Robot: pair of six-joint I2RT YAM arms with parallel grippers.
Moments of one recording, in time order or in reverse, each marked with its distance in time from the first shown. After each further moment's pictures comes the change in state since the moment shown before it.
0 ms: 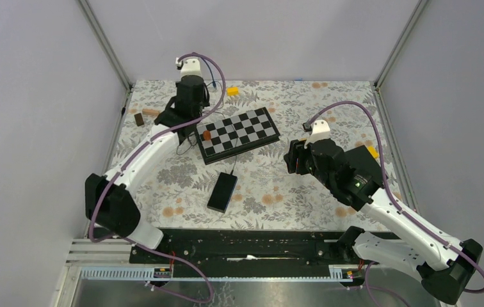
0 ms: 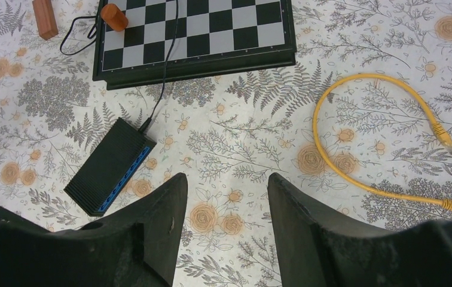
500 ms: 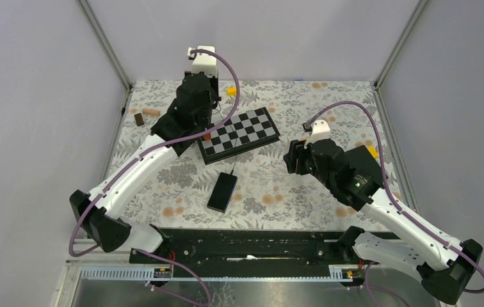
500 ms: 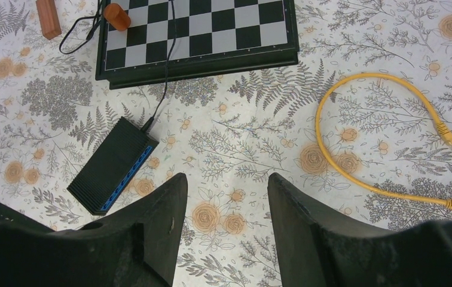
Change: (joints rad) left arm -0.244 -0.117 0.122 0.014 -0.145 0.215; right arm 0.000 -0.001 -0.001 0.001 -0.007 0.005
